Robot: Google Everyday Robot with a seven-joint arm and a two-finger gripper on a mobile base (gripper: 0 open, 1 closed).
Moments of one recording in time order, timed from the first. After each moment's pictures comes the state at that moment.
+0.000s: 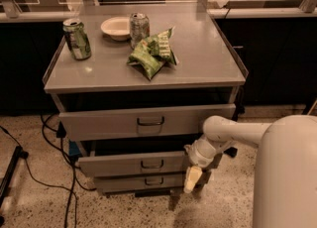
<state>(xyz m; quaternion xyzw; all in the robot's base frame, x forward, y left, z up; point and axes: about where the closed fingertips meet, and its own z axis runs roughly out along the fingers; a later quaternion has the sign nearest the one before) 0.544 -0.122 0.418 -0.65 0.73 0.17 0.12</state>
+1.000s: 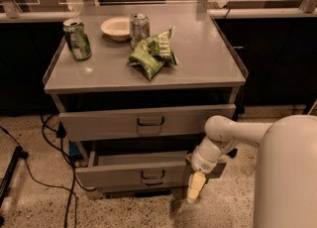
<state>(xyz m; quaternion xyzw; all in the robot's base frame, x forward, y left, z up) 0.493 -0.122 0.430 -0.64 0.73 0.25 0.05</state>
